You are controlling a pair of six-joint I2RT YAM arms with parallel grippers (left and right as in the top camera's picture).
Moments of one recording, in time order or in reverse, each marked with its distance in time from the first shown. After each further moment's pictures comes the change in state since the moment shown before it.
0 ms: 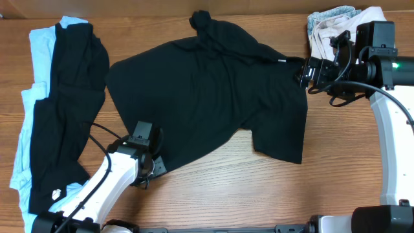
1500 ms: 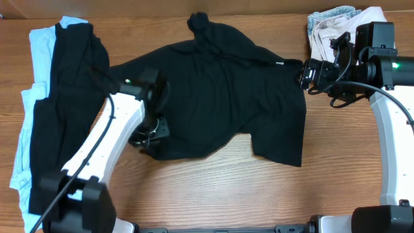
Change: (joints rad) left arm 0.000 0.287 0.690 -0.573 0.059 0.148; right arm 0.000 0.000 0.000 -0.022 0.019 0.000
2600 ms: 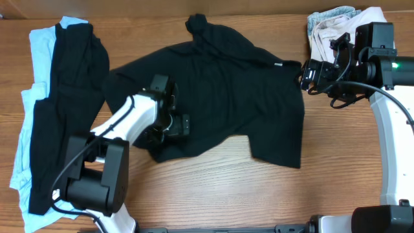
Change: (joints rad) left arm 0.010 0.220 -0.152 0.507 0.118 0.139; right arm 0.000 0.000 0.000 -0.006 0.004 0.000
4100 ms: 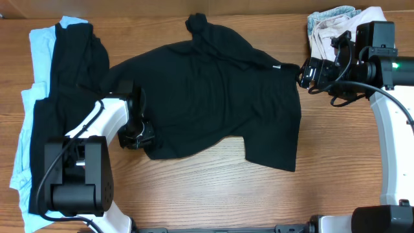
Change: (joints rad) left arm 0.214 -0.039 -0.094 -0.040 -0.071 0.017; right arm 0.000 0.000 0.000 0.027 0.011 0.000
